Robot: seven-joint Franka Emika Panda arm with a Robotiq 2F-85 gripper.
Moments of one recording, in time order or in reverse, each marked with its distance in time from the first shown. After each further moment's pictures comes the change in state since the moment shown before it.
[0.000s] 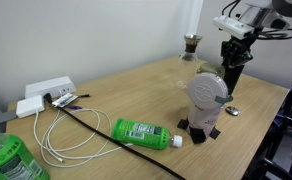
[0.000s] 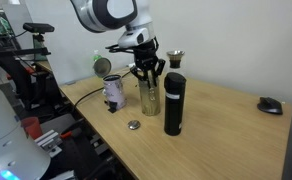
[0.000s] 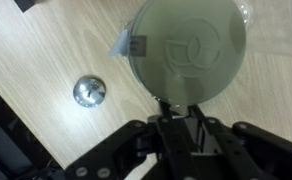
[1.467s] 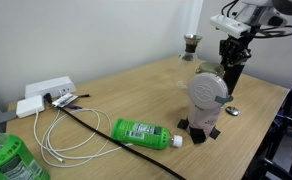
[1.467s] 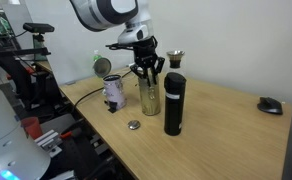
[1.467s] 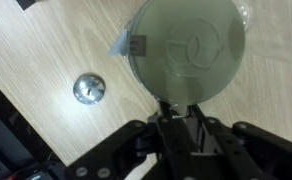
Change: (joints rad) arm 0.013 0.000 0.005 0.031 -0.089 -0.053 0.082
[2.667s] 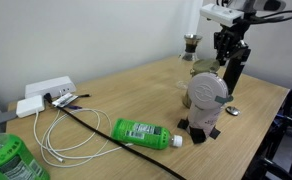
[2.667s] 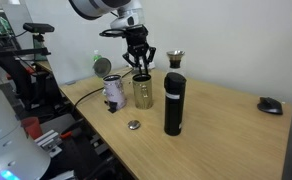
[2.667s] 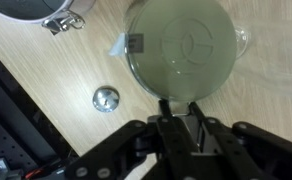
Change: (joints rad) arm 0.071 -0.055 0.066 0.075 -0.015 -0.192 0.126
